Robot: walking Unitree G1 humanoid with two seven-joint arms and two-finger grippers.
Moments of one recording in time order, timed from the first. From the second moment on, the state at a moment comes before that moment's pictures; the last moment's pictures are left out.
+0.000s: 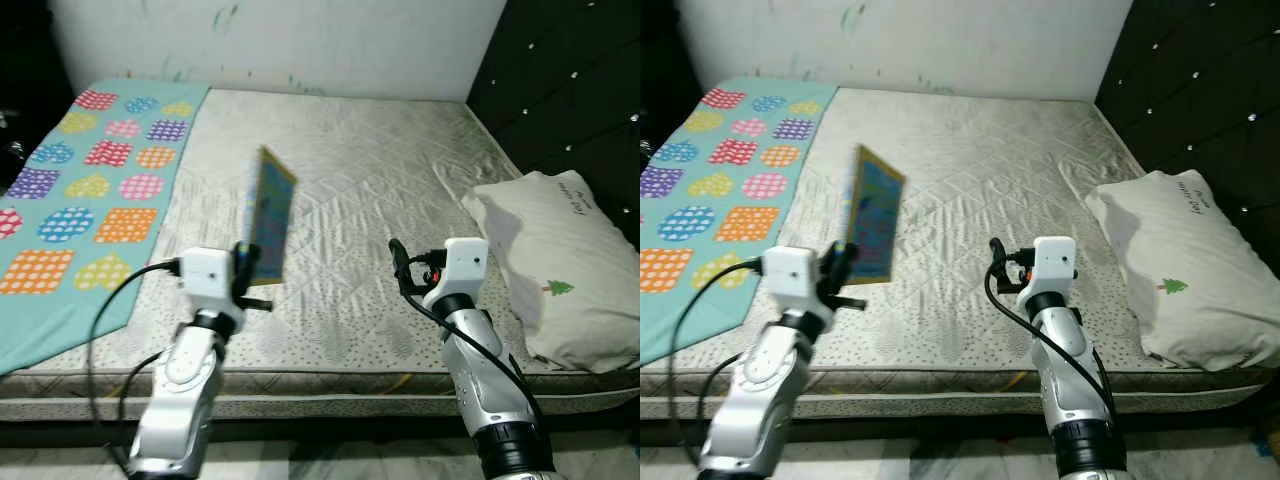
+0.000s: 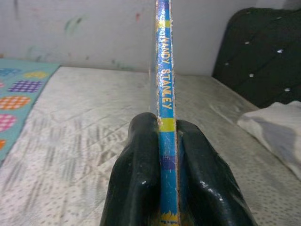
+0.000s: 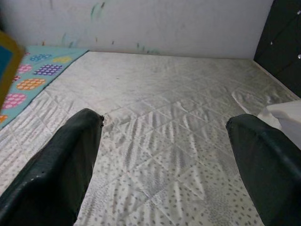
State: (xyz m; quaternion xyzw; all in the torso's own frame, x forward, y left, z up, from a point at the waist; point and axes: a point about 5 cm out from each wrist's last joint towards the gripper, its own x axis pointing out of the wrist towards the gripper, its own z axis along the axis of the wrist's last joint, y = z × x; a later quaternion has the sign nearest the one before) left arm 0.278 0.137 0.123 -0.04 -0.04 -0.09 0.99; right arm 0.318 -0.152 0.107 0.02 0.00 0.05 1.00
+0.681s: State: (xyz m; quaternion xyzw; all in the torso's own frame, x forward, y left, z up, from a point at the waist) left arm 0.272 0.153 0.121 -0.04 -0.02 -0.07 1.00; right arm 0.318 -0.152 0.105 0.02 0.00 0.05 1.00
